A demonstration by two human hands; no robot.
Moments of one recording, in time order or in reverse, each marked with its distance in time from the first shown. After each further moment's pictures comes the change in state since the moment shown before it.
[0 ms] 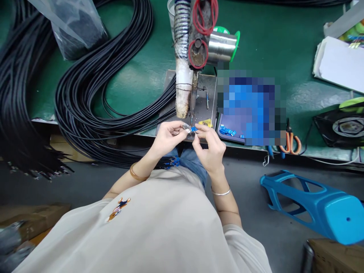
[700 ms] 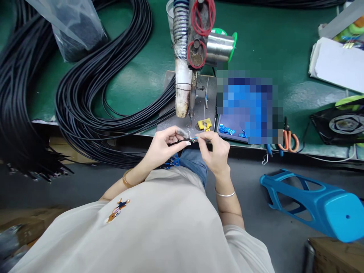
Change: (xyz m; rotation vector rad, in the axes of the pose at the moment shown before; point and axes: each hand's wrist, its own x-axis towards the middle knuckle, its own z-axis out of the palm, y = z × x) left_hand -0.030 0.017 -0.005 0.197 -0.014 0.081; right_hand -0.006 0.007 -0.017 0.093 -0.056 -0.002
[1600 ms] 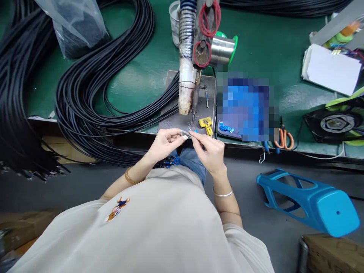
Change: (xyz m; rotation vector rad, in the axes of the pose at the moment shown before) left_hand -0.001 -0.014 -0.001 -0.320 -0.088 -0.098; right_hand -0.001 -0.019 0.004 -0.086 -0.102 -0.024
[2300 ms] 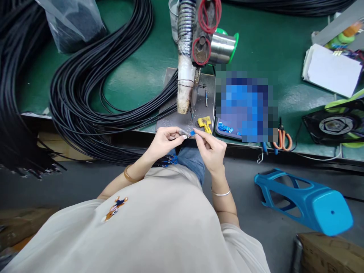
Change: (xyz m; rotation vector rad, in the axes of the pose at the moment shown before) left_hand 0.004 -0.007 0.002 0.054 0.020 0.029; right_hand -0.006 0.006 0.000 0.122 0.022 0.335
